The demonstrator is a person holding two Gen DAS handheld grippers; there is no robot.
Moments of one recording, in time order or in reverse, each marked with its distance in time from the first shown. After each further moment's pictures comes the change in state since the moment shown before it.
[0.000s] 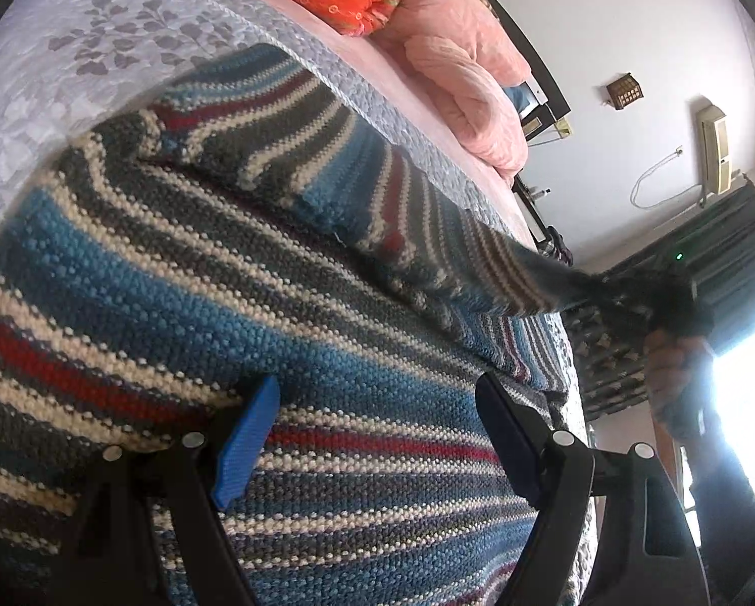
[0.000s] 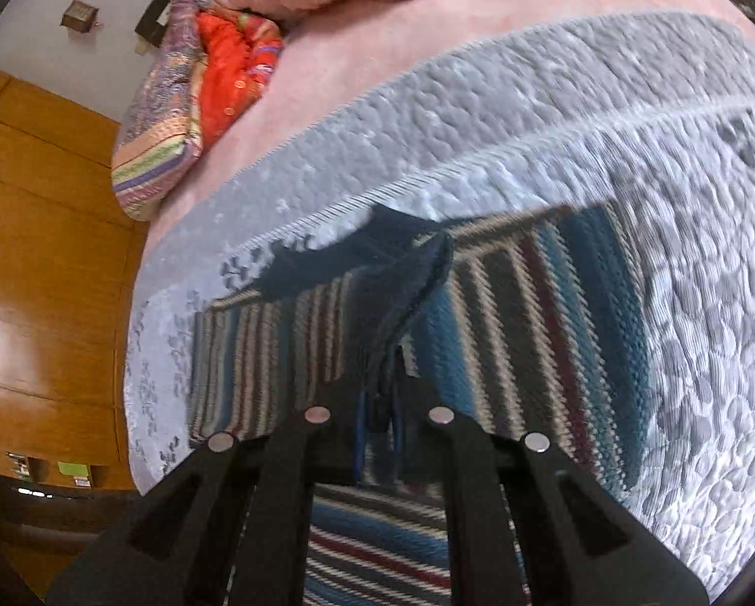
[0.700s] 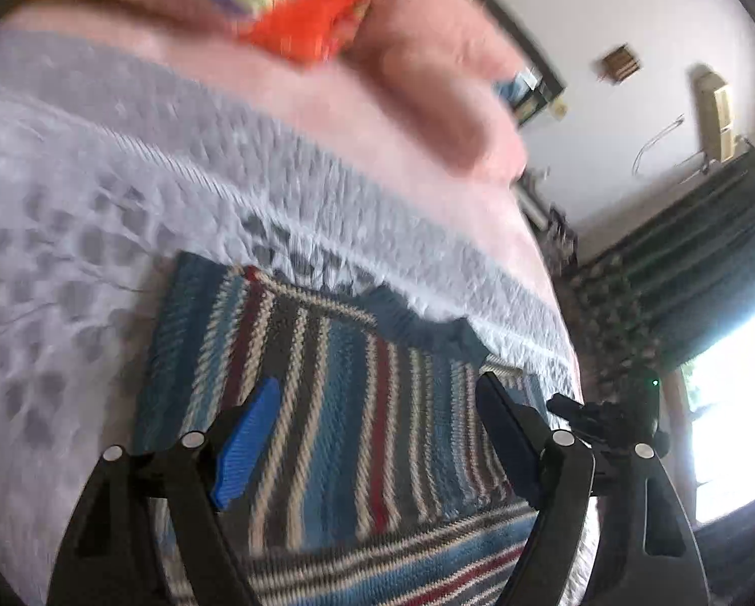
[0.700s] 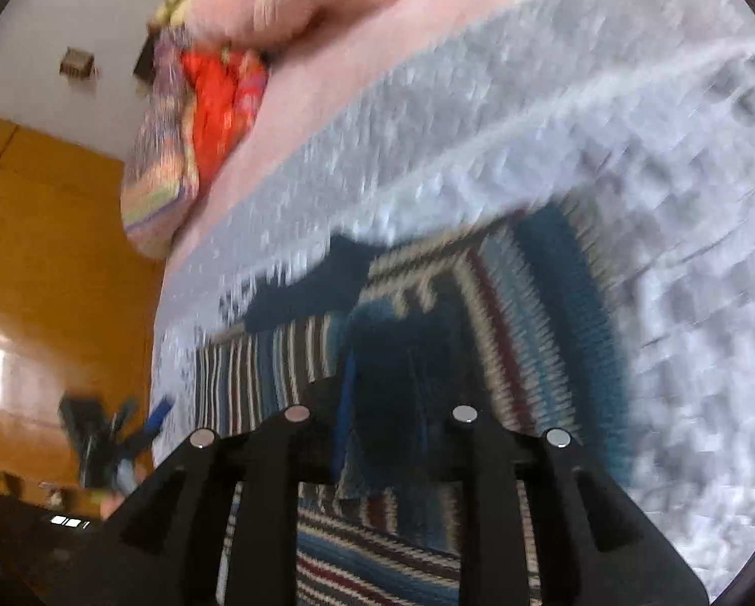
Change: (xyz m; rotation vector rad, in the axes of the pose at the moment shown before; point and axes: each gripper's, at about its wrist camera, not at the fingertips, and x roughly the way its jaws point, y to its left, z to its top) left arm 0.031 -0.021 0.201 0.091 0.148 0.046; right arm 0.030 -0.050 0.007 0.086 -0.009 0.112
